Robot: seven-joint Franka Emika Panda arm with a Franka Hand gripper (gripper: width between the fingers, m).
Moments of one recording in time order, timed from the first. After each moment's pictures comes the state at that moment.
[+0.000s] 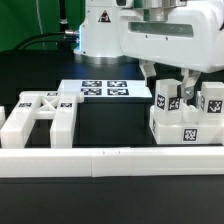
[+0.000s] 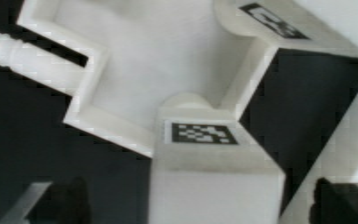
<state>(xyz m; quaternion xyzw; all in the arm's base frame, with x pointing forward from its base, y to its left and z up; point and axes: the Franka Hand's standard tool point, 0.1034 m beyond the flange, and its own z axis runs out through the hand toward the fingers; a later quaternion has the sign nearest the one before) 0.581 0.053 0.077 -0.85 0.52 0.00 0.06</state>
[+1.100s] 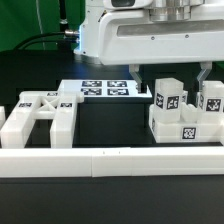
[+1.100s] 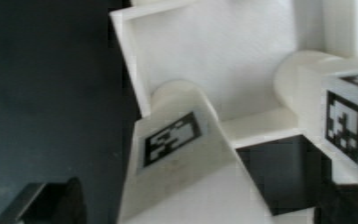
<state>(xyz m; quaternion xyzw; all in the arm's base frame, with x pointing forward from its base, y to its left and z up) 0.579 0.053 0.076 -0.99 0.09 -0.02 0.04</state>
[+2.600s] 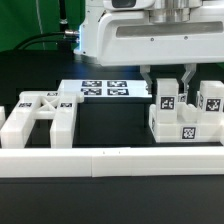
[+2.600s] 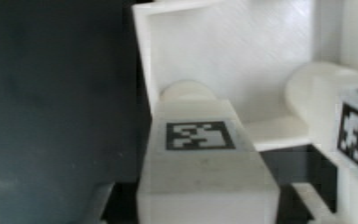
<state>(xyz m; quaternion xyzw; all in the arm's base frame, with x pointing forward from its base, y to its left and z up) 0.577 0.052 0.074 -0.99 0.15 -0.02 0.03</state>
